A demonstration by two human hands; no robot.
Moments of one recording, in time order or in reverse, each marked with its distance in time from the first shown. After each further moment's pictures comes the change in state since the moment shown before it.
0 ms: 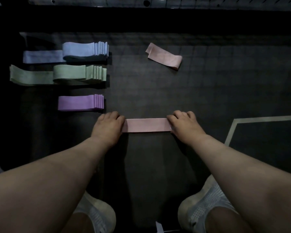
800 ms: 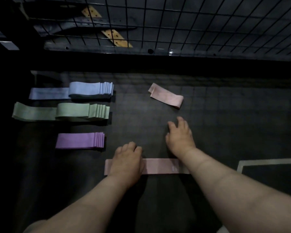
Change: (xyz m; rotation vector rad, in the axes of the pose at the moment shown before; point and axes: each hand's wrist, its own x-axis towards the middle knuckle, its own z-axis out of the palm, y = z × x) left_hand 0.029 0.049 -0.026 -0.151 0.084 -0.010; right_hand 0.087 -0.007 -0.047 0.320 0.179 0.332
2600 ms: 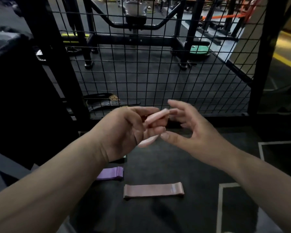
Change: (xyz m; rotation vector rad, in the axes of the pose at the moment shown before) left_hand -0.194 0.038 -0.361 -1.862 -0.164 0.312; right_hand -0.280 -0.083 -0.321 0.719 0.231 -0.593
